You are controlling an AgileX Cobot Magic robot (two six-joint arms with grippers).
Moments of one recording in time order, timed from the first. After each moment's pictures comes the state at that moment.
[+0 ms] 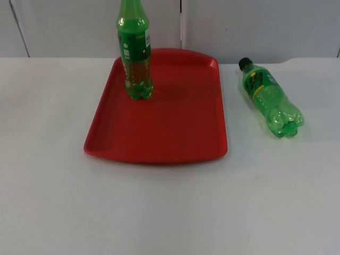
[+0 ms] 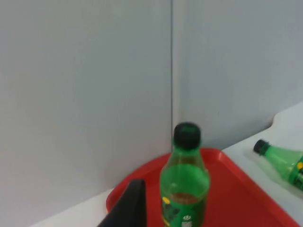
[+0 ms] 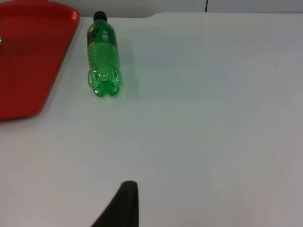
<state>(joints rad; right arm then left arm) 0.05 0.00 -0.52 -0.02 1.08 -0.01 -0.03 1.47 -1.04 1.52 -0.48 -1.35</state>
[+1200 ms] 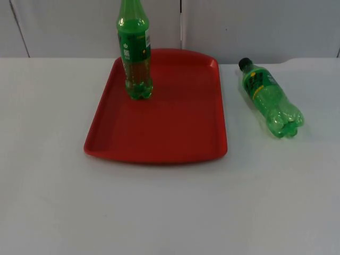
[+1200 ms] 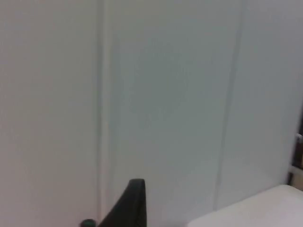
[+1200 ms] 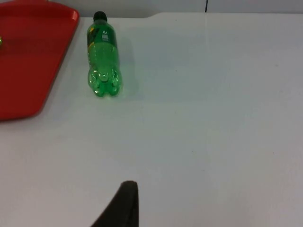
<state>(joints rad) 0.05 0.00 -0.52 -0.02 1.08 -0.01 -0.03 0.68 -0.82 1.75 -0.58 -1.89</state>
